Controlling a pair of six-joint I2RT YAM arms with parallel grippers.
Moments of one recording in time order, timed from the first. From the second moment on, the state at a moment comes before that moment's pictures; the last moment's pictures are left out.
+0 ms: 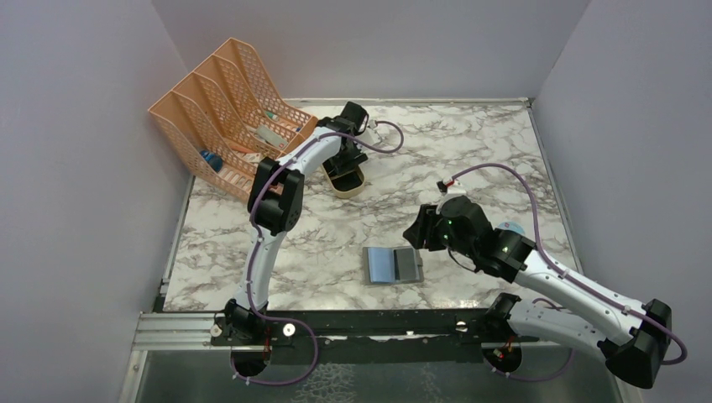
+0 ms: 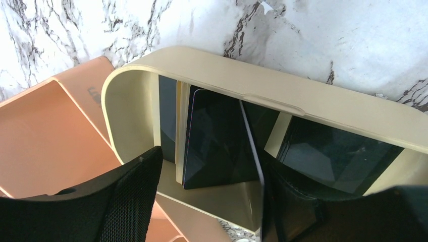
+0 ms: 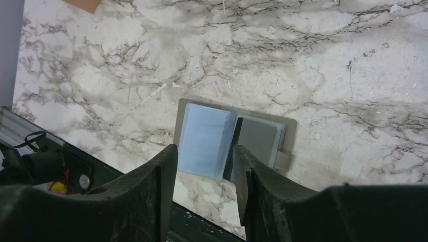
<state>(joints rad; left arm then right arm) -0.47 2.34 2.02 -0.82 -0.17 0.60 0.84 0.89 0.71 -0.45 0.17 0.66</state>
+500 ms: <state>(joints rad) -0.47 2.35 2.03 -0.83 -0.17 0.60 0.84 0.90 0.71 -0.44 0.17 0.66</state>
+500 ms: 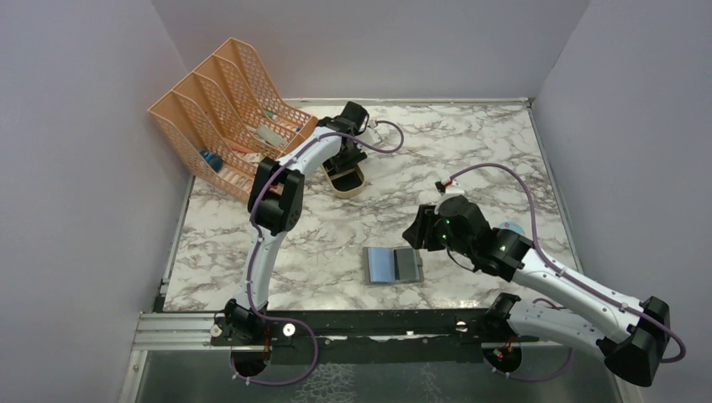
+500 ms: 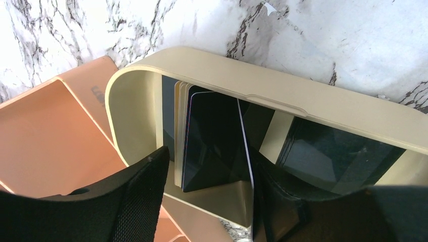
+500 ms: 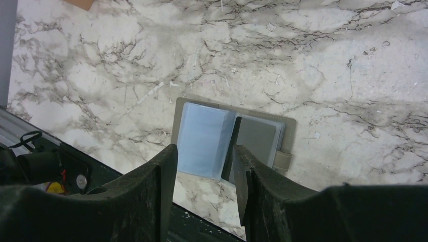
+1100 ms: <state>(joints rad) -0.50 2.31 2.02 -0.83 -0.23 0.59 0.84 0.91 0.71 -0.44 0.17 0.66</state>
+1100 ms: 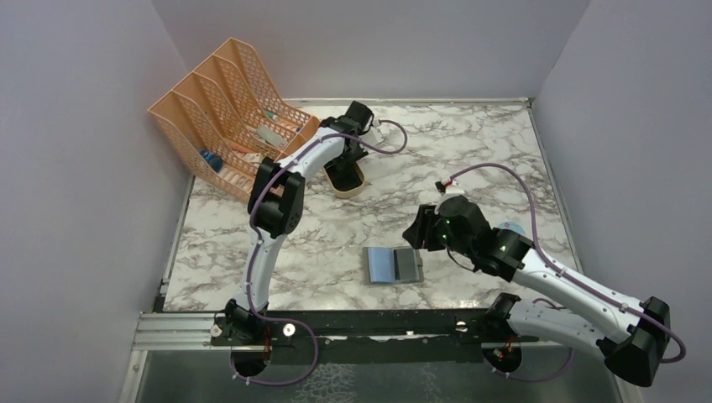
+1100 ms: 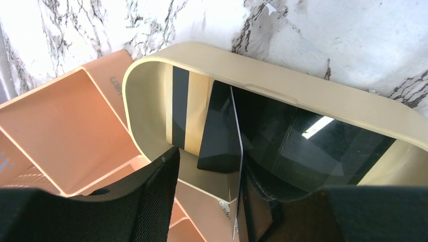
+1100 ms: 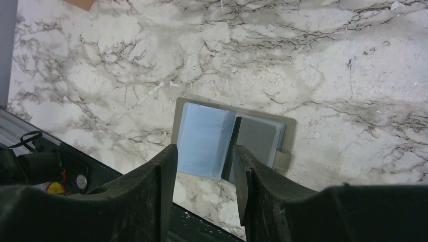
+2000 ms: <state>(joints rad) -0.55 2.15 1.94 -0.88 -0.28 0.41 0.84 0.89 0.70 -0.42 0.15 0.67</state>
